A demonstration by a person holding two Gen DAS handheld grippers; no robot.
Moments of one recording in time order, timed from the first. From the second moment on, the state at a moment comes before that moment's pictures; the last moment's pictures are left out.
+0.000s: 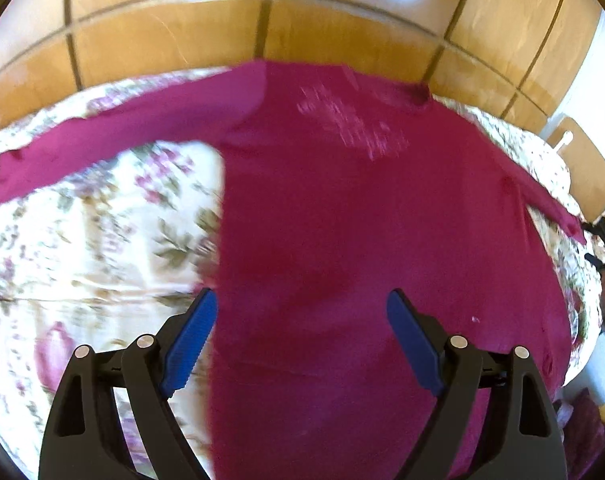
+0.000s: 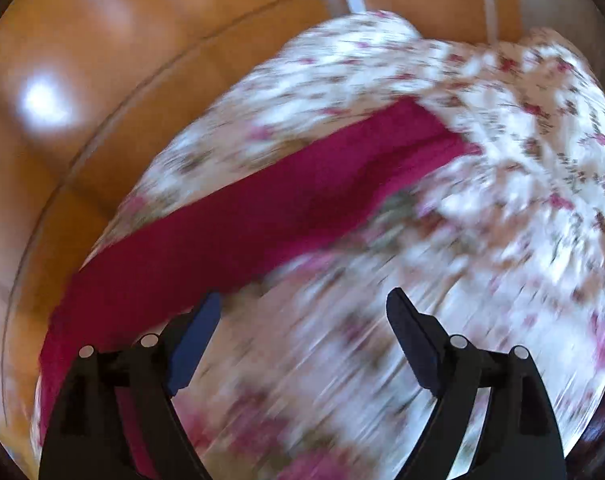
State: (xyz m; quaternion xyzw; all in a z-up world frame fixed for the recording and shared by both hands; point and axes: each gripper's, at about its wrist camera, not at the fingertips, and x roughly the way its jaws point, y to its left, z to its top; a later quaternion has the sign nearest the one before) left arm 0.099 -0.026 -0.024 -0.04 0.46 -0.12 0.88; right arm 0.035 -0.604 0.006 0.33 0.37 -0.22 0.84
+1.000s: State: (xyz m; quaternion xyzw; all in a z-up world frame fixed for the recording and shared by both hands) left arm 0.024 0.025 -0.048 -0.10 0.49 -0.18 0.85; right arm 0.060 -0.312 -0.030 0.14 0.48 0.06 0.87
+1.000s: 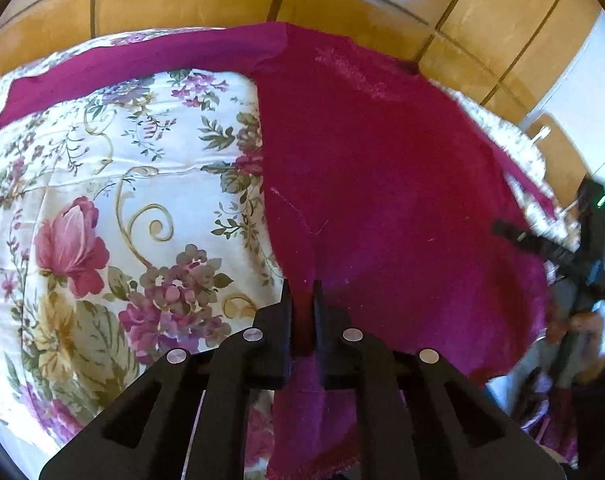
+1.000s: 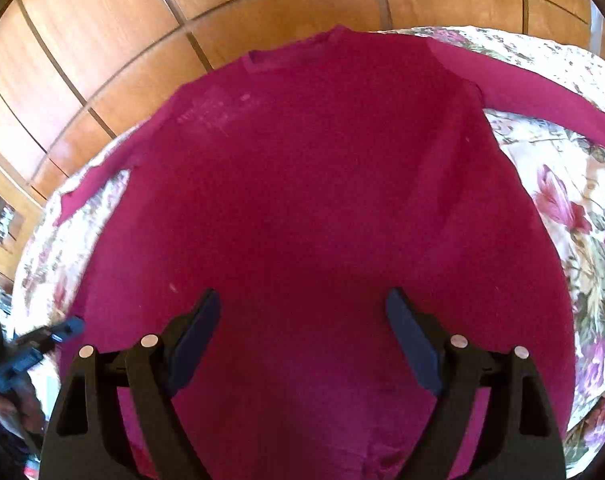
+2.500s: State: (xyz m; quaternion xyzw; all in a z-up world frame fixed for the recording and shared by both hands) left arm 0.158 0.327 -0.042 -0.19 0.39 0.18 0.88; right arm 0.084 -0.219 -0.050 0.01 0.44 0.07 0.89
